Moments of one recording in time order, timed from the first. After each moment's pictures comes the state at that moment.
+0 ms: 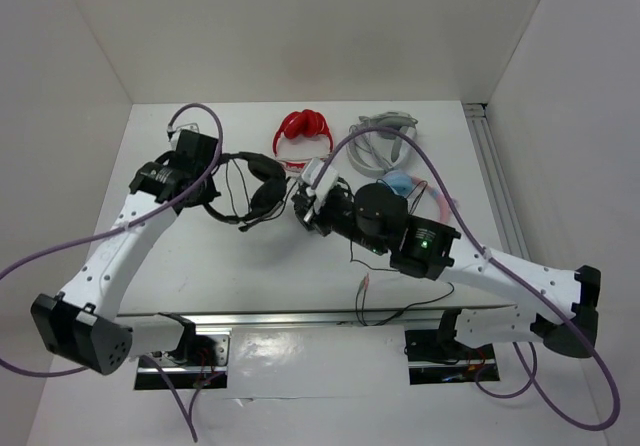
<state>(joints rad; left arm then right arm) -0.29 1.29 1.31 -0.99 -0.44 -0.55 1.15 1.13 1.13 -0.10 0.15 -0.18</state>
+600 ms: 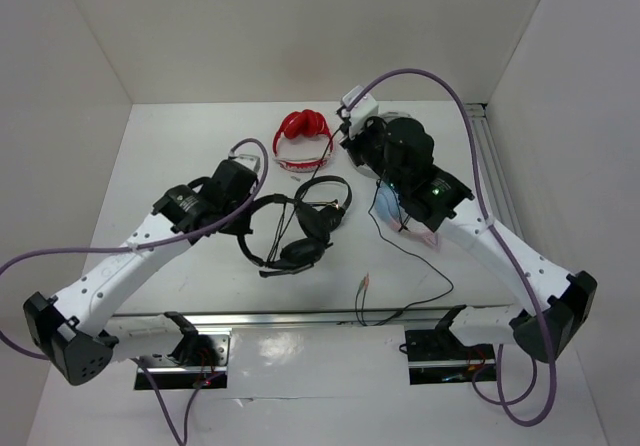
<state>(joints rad) -0.61 1.20 1.19 -0.99 -0.29 -0.42 0.73 1.25 1.30 -0.12 0.16 -0.33</state>
